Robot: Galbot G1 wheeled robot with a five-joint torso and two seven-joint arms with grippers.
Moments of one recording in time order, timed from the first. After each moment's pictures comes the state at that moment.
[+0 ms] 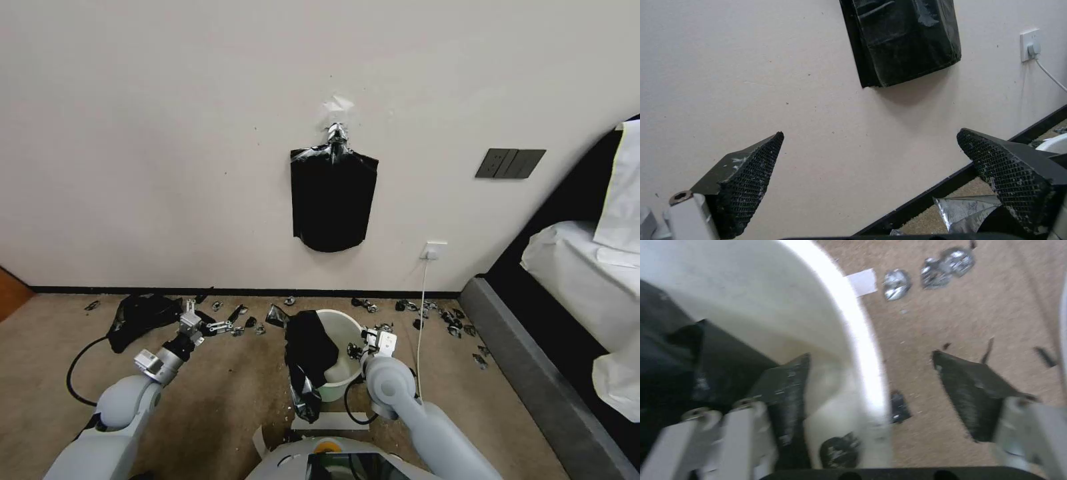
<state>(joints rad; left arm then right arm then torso) 1.52 -1.01 -0.76 -1.83 -0.40 -0.31 0.48 -1.21 1.12 -0.02 2.10 1.15 -0.53 1.12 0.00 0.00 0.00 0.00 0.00</state>
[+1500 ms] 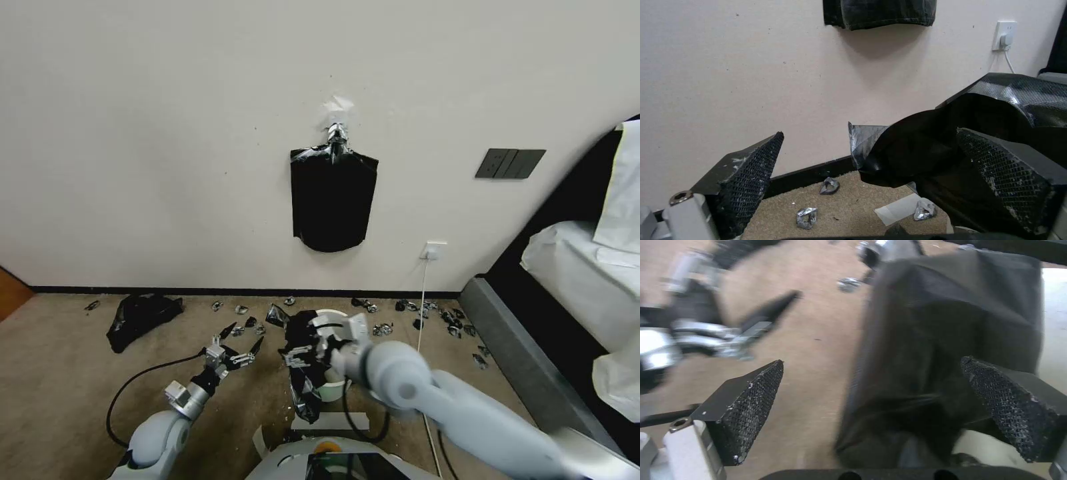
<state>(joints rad) 1.63 -1.15 -0.66 -1.80 -0.41 -0.29 0.48 -0.67 1.02 -0.49 2.19 1.46 -0.70 0.92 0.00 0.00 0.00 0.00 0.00</state>
